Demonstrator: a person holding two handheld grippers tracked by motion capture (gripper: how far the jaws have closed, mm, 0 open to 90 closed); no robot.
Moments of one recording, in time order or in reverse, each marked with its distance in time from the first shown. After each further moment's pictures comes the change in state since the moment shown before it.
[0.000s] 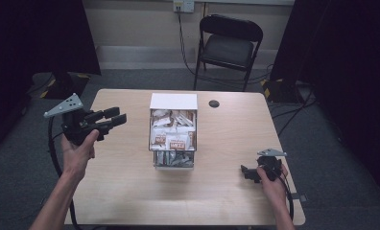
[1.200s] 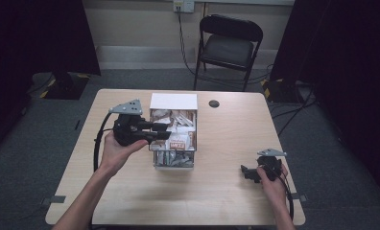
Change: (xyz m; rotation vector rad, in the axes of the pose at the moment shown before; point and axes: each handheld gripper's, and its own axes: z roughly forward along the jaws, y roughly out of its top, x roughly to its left) left arm -0.048 -0.001 0.096 0.279 -0.285 0.118; right arm 0.000 0.000 0.000 0.001 0.000 0.002
